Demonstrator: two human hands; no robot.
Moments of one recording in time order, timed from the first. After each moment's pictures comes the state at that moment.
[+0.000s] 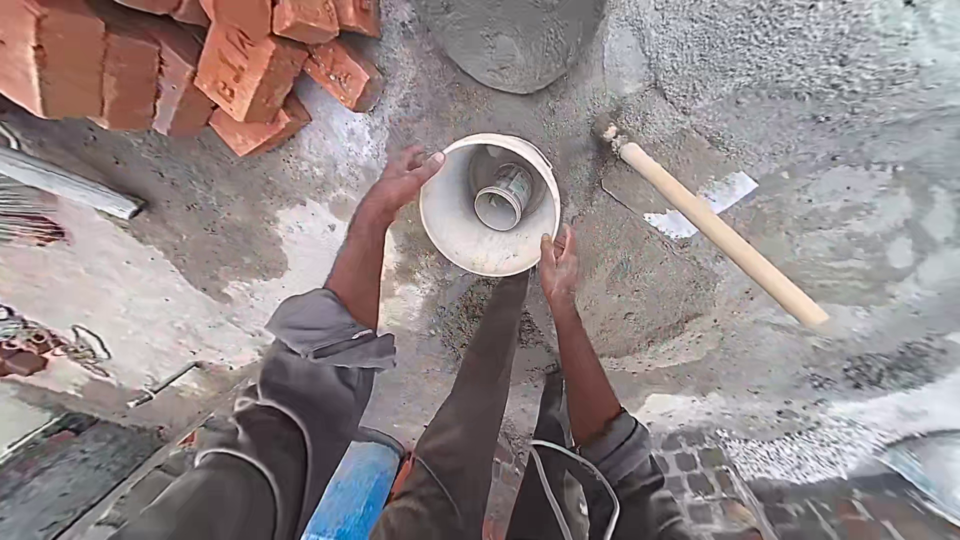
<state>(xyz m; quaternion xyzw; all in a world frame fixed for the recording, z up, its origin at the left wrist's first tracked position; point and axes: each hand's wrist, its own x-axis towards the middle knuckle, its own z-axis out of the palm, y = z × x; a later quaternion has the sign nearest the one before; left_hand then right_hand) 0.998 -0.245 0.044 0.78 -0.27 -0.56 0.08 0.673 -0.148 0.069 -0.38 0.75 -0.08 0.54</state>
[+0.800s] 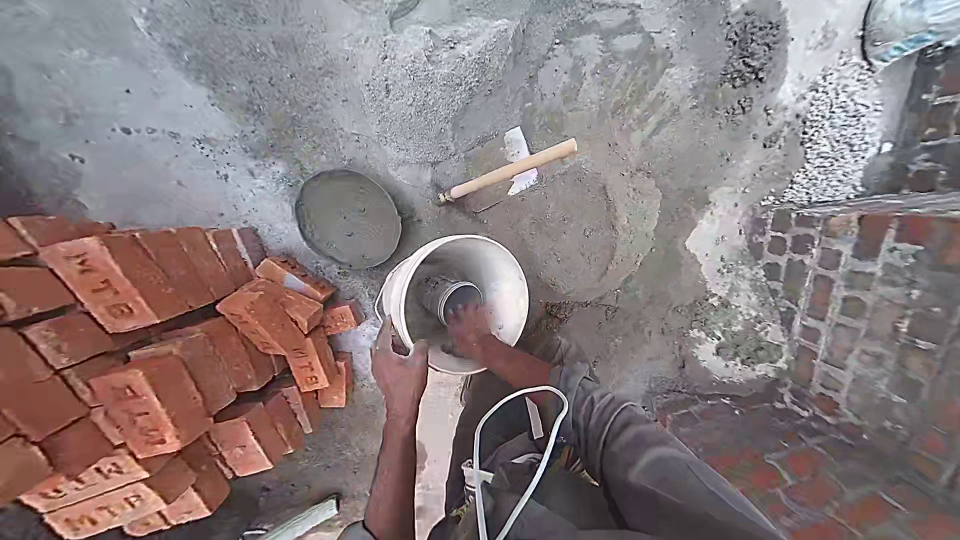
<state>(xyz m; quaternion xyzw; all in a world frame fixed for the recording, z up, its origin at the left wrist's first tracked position) 0.860 -0.186 0.411 0.67 -0.63 -0.39 -0.05 0.756 -0.114 0.302 -0.47 0.68 0.05 0.56</state>
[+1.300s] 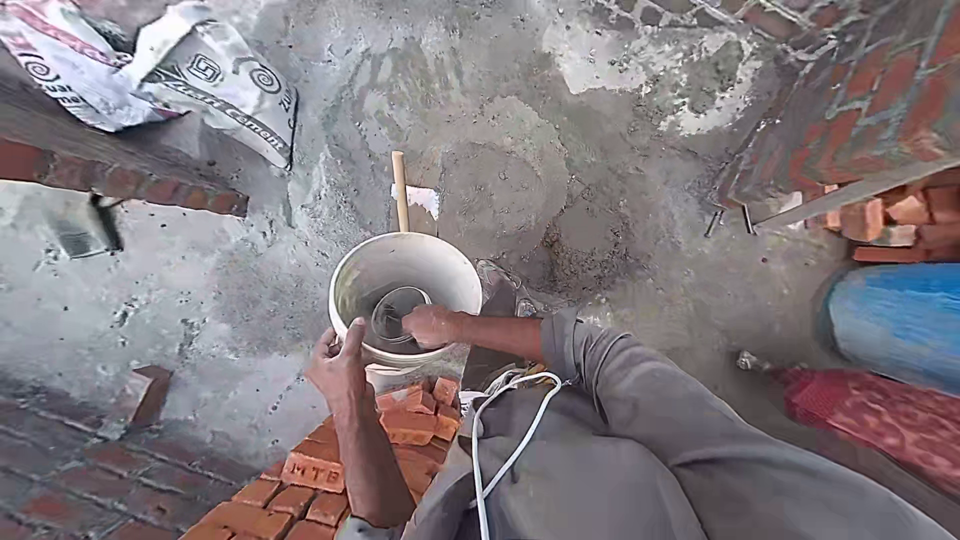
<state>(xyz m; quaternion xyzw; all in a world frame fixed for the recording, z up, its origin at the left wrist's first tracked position) 0.866 -0.212 0.568 0.44 -0.76 -0.48 0.01 0.807 -0.063 0.509 -0.36 0.77 -0.31 0.42</state>
